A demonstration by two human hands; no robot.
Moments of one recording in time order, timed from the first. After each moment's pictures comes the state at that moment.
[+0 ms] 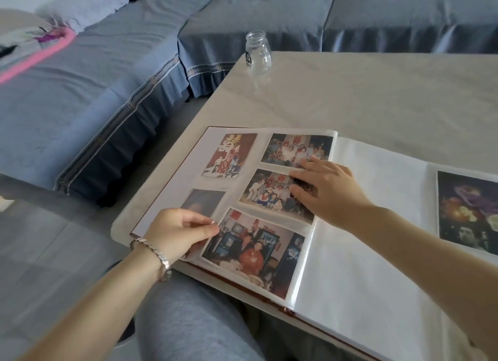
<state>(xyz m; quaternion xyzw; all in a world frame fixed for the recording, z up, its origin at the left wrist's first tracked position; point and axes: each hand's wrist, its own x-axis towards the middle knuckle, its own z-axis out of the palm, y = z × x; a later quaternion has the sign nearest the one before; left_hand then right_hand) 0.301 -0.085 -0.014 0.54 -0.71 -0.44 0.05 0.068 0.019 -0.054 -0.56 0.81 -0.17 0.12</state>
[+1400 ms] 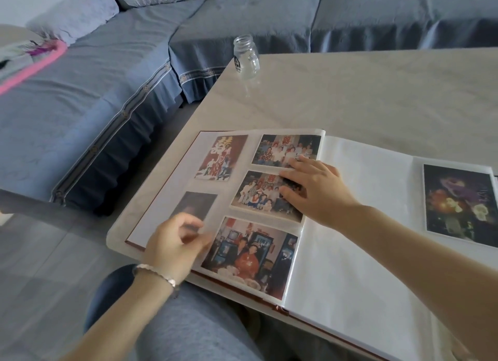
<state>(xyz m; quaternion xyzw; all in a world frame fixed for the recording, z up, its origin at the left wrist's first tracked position) 0.302 -0.065 -0.035 0.51 -0.80 -0.29 0.13 0.067 0.021 -0.061 -0.56 0.80 -0.19 0.12</state>
